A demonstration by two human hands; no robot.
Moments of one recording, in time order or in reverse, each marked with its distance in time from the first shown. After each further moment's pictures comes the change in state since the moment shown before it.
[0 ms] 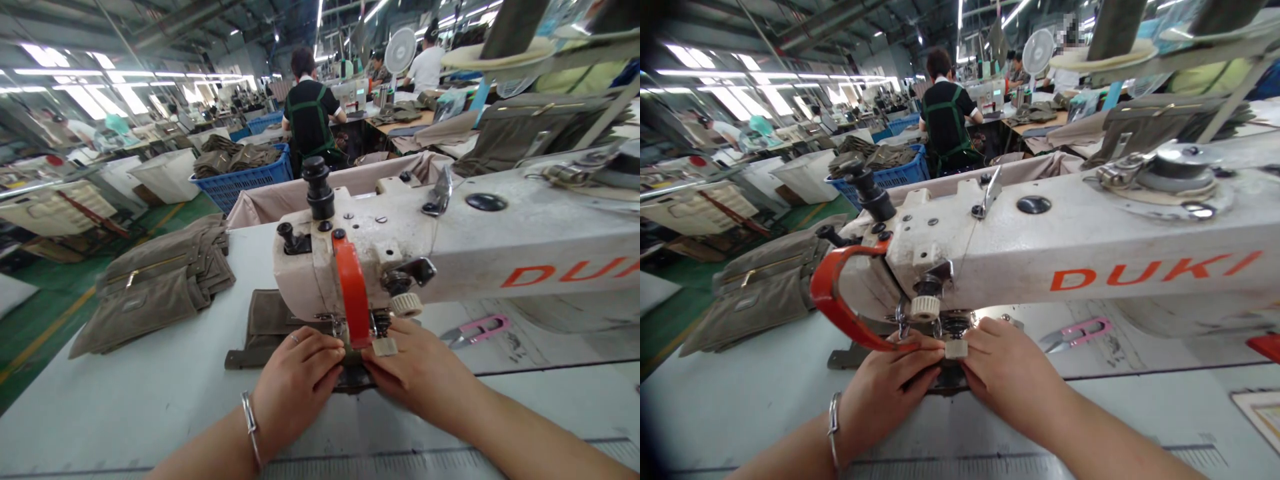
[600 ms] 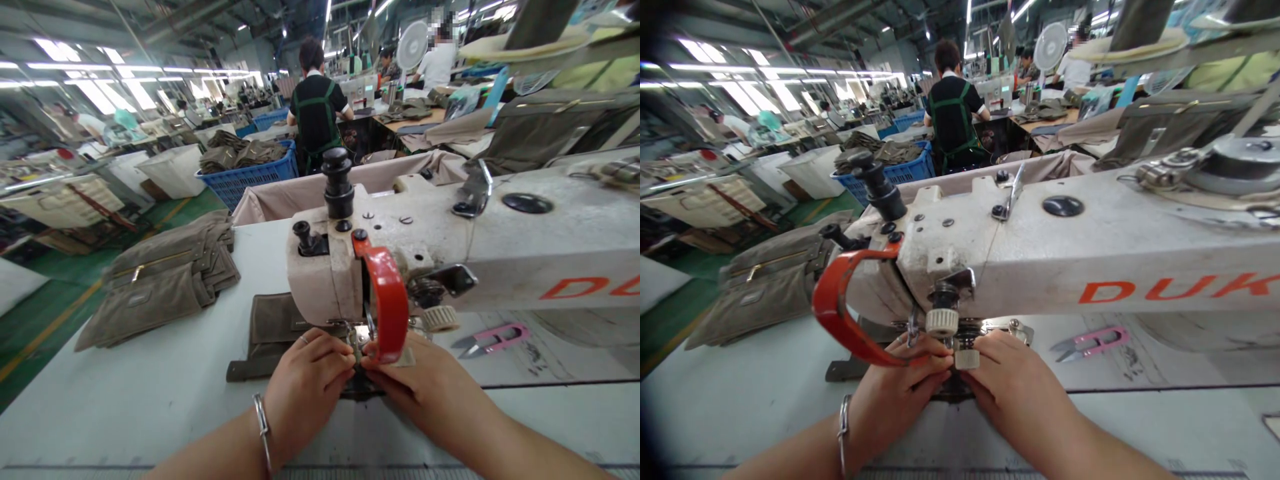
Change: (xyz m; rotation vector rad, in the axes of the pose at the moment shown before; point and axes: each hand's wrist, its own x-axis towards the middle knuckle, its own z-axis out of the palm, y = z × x) left_hand 0.004 0.006 0.006 -0.100 0.005 -0.125; right_hand -0.009 -0.009 0.008 0.181 0.104 0.114
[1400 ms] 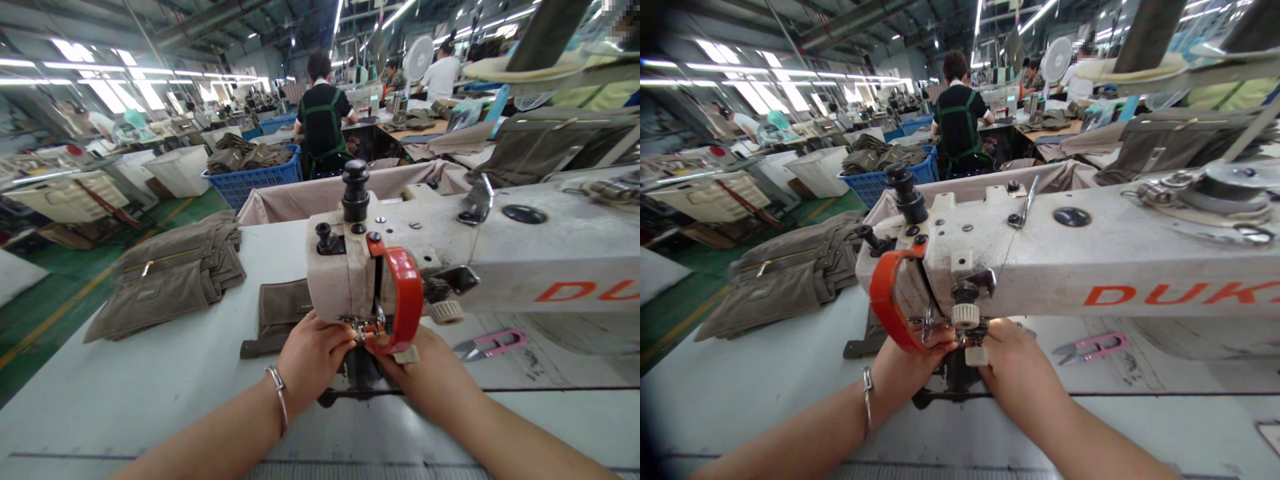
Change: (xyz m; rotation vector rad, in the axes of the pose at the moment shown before) left_hand 0.016 -0.028 0.012 0.120 0.010 -0.020; right_hand 0.007 0.017 0.009 -0.161 0.058 0.093
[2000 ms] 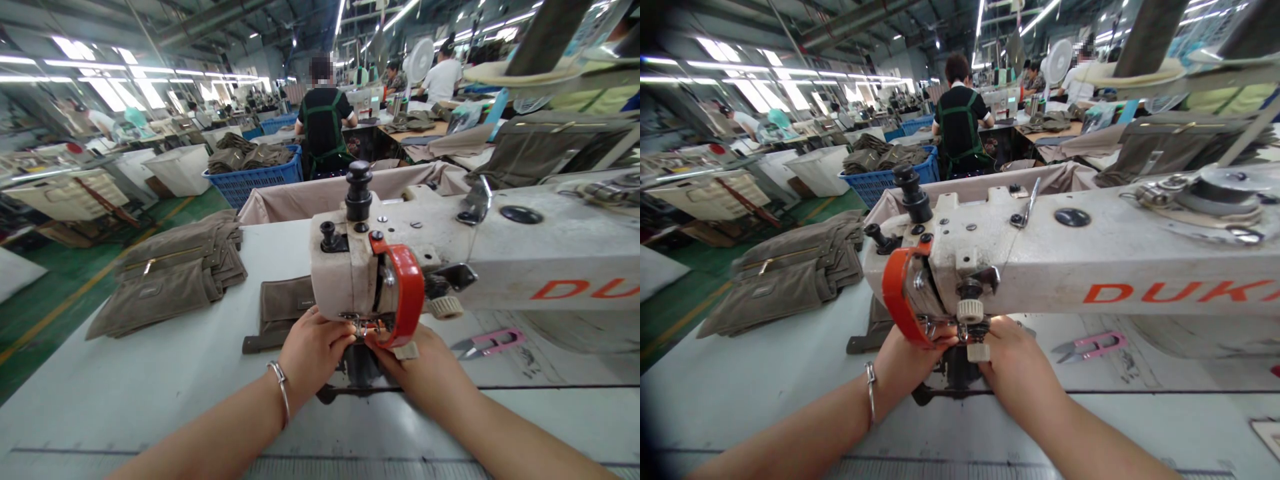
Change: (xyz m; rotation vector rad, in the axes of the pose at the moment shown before) left_hand 0.004 -0.001 -0.002 0.015 -0.015 -0.017; right_hand 0.001 -0.001 0.003 -0.032 -0.004 0.018
